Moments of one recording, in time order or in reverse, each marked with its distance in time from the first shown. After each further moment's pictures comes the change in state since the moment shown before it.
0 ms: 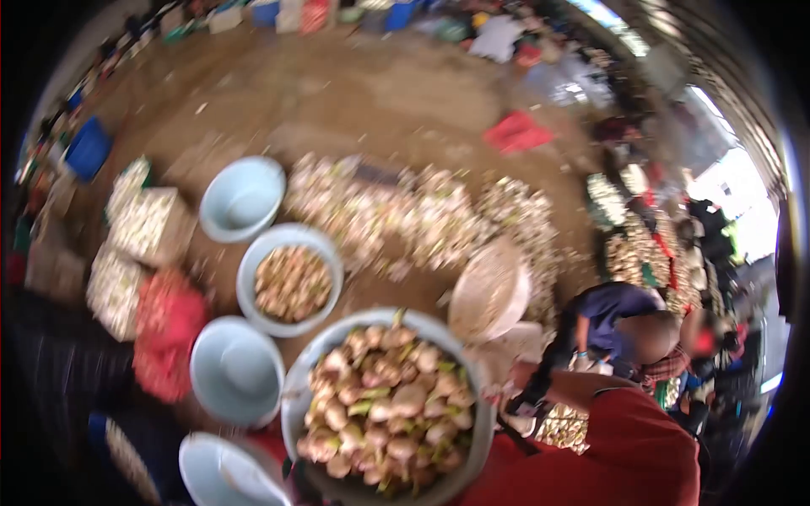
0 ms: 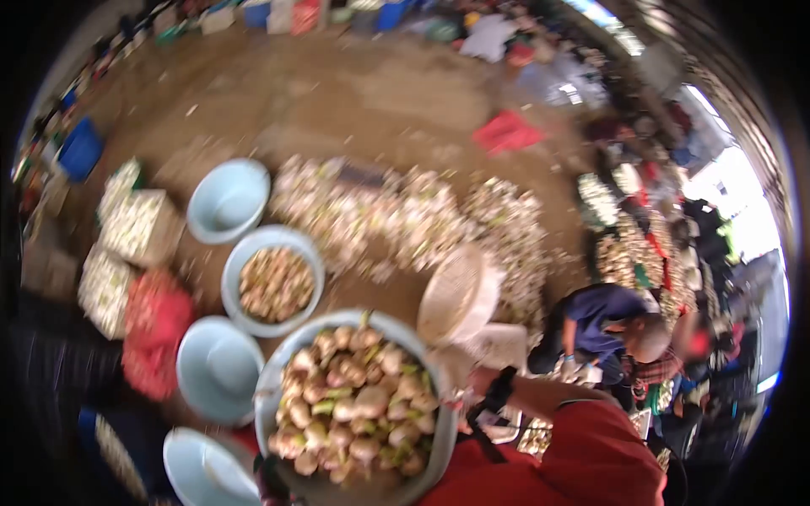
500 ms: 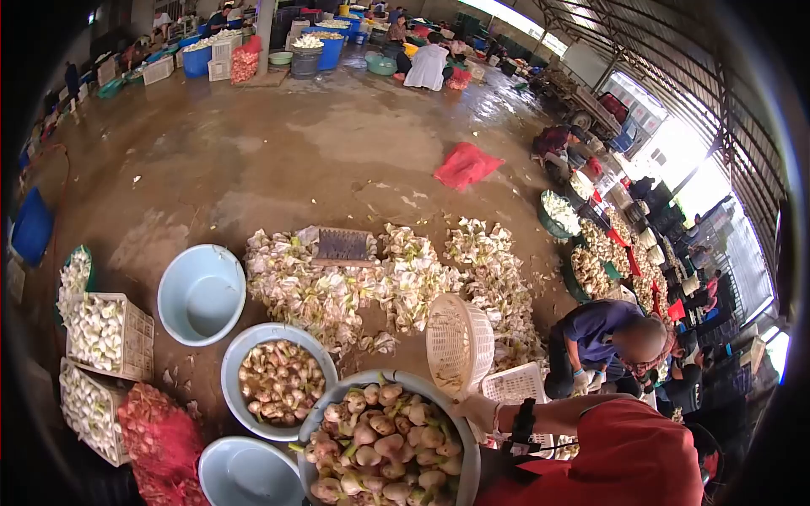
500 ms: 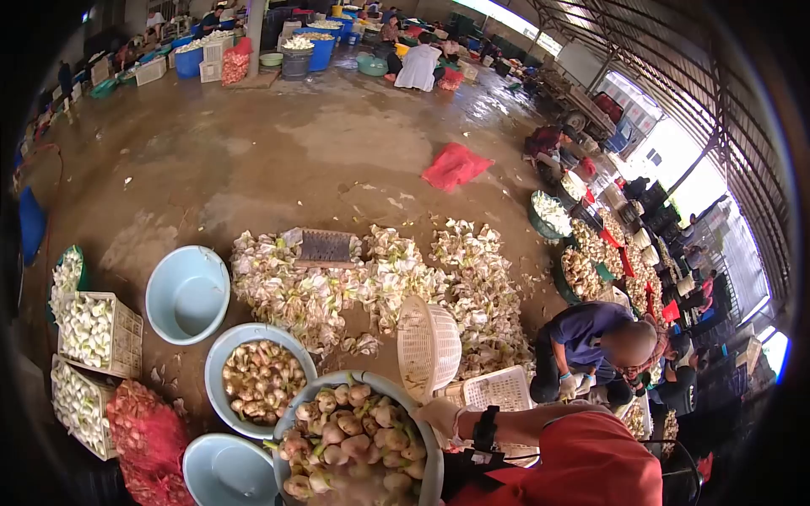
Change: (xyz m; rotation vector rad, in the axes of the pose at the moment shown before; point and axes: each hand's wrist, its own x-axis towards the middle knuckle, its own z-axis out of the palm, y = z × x) left_hand 0.276 0.060 0.072 0.185 -0.095 -0.151; right_hand 0.161 -0.002 0.050 -0.118 0.008 0.491
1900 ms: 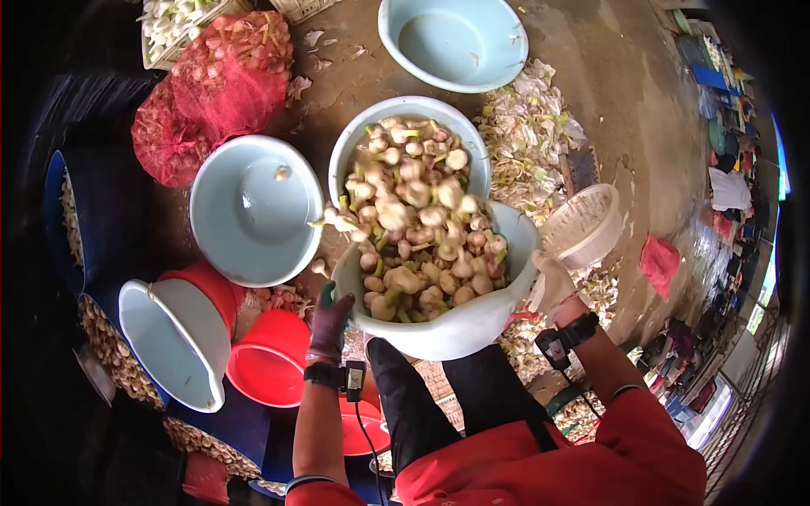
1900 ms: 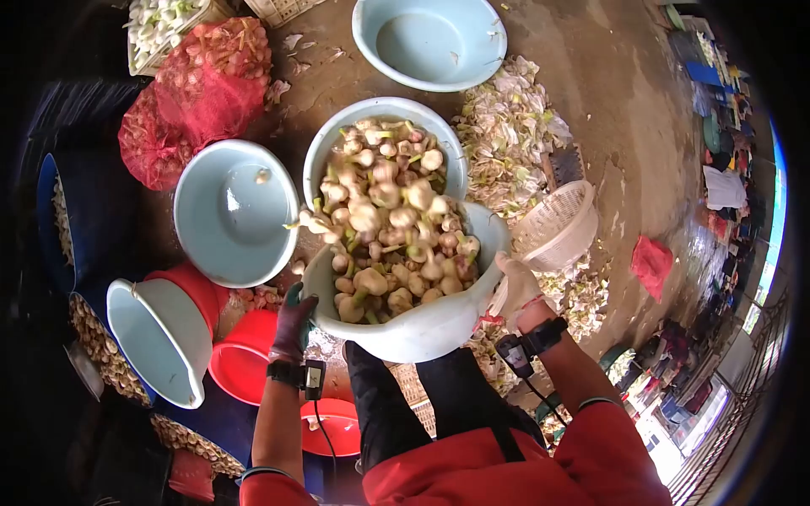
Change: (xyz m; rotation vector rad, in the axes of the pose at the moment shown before) left_hand 0.069 -0.034 0.041 -0.460 0.427 -0.003; right_hand 0.299 -0.212 0.044 0.355 -0.498 0.303
